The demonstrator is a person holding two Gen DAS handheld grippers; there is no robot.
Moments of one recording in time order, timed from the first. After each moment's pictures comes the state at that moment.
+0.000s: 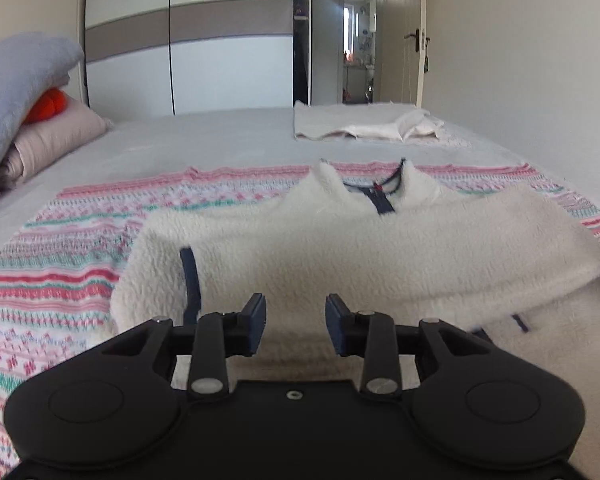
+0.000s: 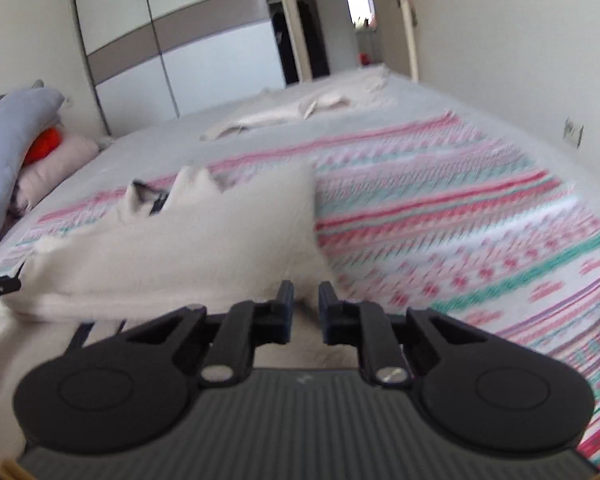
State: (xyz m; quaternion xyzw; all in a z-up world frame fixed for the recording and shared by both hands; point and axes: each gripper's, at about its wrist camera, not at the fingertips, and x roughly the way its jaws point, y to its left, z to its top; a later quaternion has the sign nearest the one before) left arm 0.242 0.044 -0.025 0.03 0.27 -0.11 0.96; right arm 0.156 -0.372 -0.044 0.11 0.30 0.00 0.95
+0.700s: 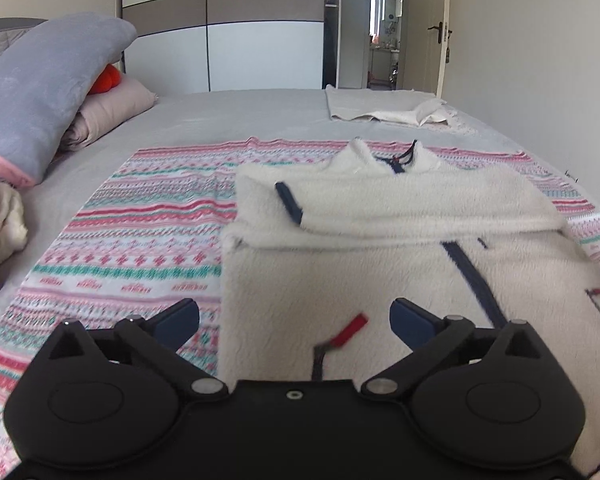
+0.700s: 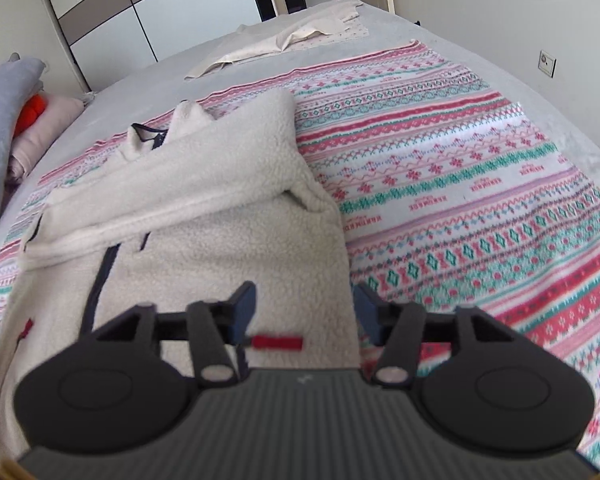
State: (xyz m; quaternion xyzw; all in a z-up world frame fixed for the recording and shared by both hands) left arm 0.088 0.127 0.021 0.02 0.30 -0.07 0.95; right arm 0.057 -0.378 -0.001 0.15 0.37 -0.03 0.92
